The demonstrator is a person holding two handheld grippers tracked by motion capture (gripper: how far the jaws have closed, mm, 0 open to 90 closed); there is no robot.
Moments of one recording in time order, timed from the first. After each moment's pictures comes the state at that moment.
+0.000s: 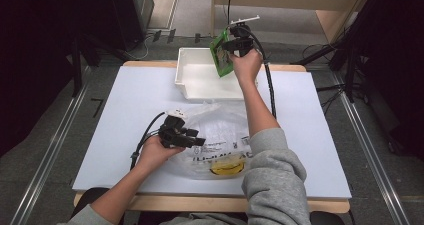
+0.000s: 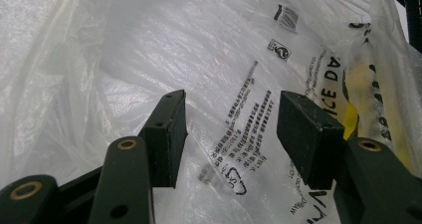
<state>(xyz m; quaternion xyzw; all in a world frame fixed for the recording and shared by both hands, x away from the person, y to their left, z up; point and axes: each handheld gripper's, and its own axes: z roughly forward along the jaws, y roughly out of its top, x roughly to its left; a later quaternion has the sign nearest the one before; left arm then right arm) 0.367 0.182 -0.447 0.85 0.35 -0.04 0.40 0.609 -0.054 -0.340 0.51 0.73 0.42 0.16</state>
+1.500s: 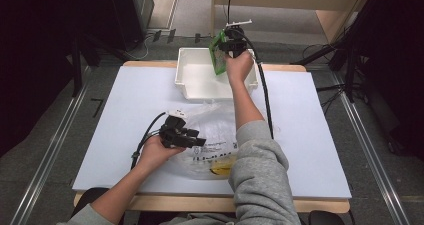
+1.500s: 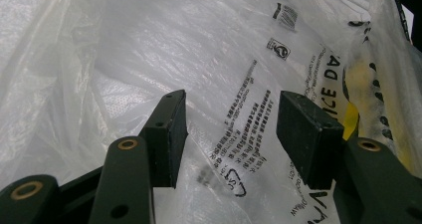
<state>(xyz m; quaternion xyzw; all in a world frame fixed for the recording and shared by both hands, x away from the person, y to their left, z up) 0.367 0.180 -0.448 0.85 0.35 -0.04 0.40 0.635 -0.036 -0.370 0.54 0.71 0.41 0.18</state>
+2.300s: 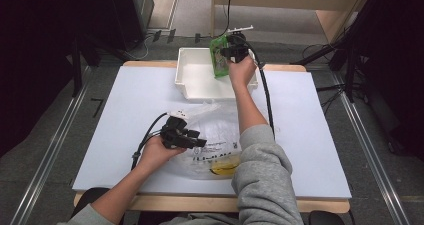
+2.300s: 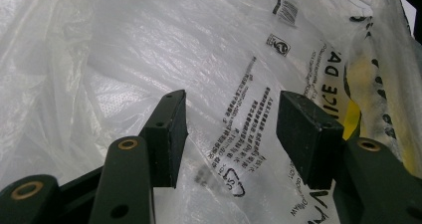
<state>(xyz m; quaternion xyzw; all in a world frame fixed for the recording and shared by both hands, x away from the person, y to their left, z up) 0.366 0.177 -0.450 0.85 0.35 -0.04 0.39 0.628 -0.044 -0.384 0.53 0.72 0.41 0.18</state>
